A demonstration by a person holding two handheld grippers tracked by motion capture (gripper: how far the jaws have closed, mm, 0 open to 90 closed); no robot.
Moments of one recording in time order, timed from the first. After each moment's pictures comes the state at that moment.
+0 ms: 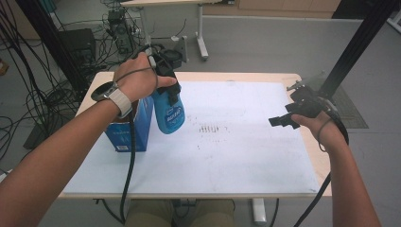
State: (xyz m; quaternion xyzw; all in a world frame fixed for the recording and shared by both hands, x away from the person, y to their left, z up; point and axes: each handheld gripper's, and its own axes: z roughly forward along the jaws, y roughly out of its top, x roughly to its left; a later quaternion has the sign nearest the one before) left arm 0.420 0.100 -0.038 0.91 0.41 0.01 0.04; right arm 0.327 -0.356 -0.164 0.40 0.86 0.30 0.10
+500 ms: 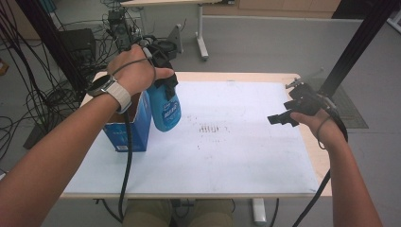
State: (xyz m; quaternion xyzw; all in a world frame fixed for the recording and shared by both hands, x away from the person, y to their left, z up) left arm 0.416 0.108 -0.015 0.88 0.46 0.01 0.03; right arm 0.332 -0.353 -0.160 0.38 0.87 0.30 0.10
